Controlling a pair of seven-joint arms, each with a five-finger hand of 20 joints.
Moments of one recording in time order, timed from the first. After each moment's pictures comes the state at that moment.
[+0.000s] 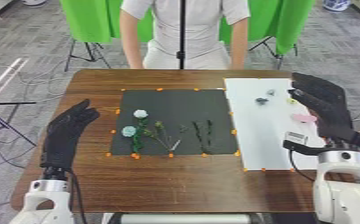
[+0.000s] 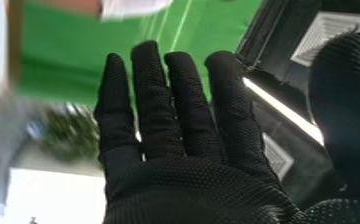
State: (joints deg) left arm 120.0 -76.9 -100.2 -115.3 61.6 -4.6 15.9; right arm -112.5 -70.7 100.2 -121.5 -97.4 12.5 -1.9
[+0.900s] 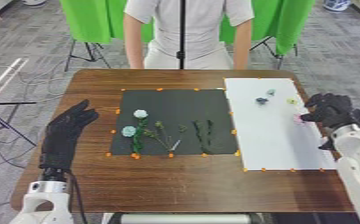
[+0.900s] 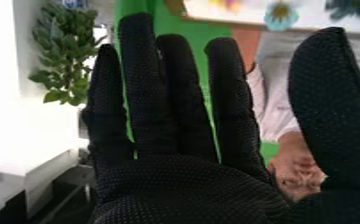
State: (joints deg) left arm 120.7 -76.8 -100.4 -116.1 61.6 -4.1 15.8; right arm -98.6 -52.6 96.5 -99.0 -148.8 -8.7 7.8
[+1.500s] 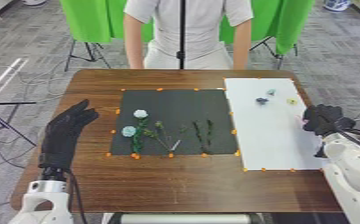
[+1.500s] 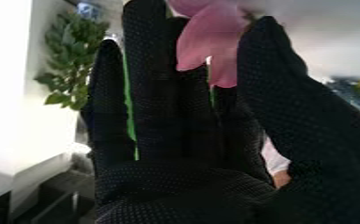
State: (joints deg) left arm 120.5 -76.6 -100.4 -116.1 61.6 -4.1 15.6; right arm -97.1 -52.6 90.9 -92.2 -154.8 -3.4 11.6
